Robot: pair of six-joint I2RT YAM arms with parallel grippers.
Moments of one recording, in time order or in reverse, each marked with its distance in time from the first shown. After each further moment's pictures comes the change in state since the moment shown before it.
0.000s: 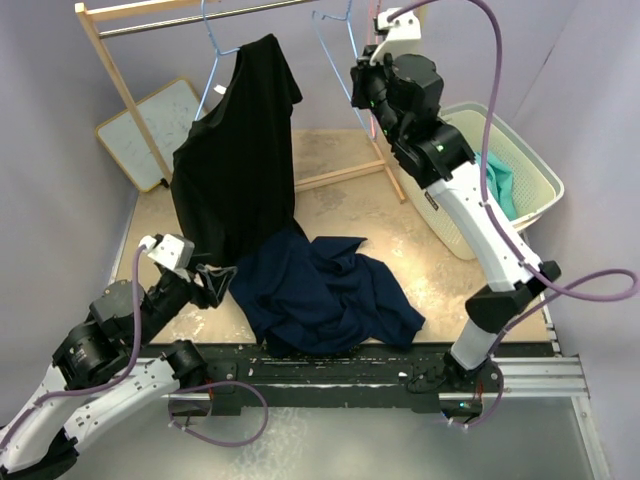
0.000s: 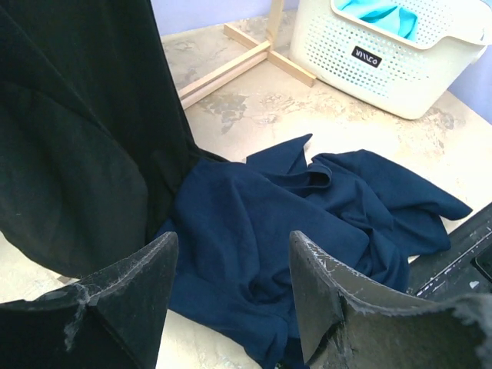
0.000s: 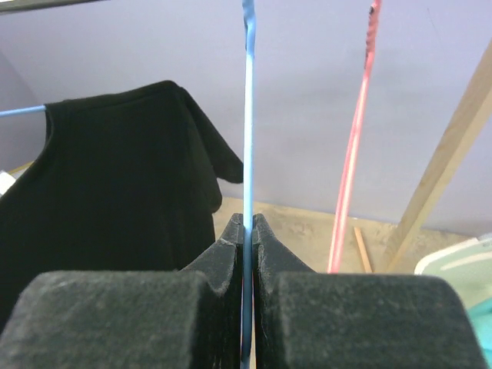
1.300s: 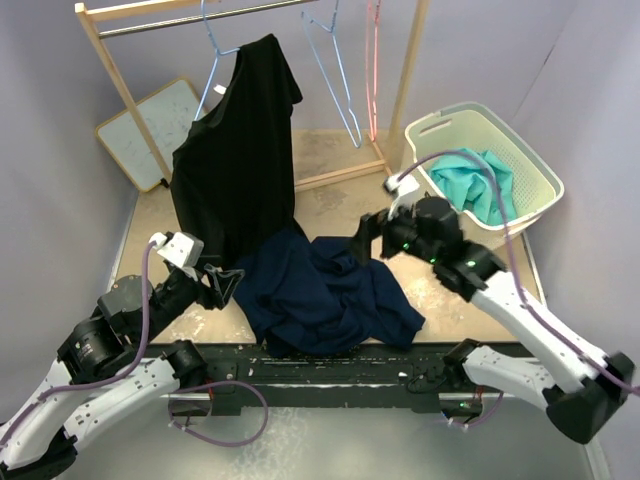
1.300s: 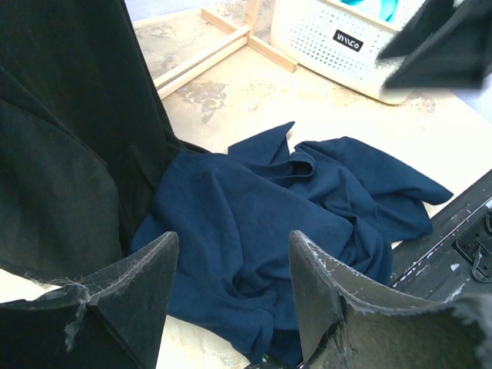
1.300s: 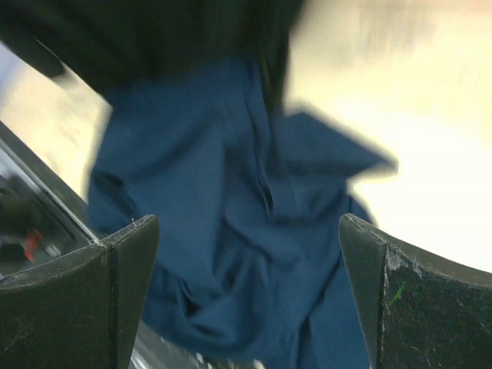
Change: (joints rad) left arm 0.000 0.035 0.000 0.002 0.054 -0.025; right arm 0.000 -0.693 -1.086 0.020 -0.500 0.141
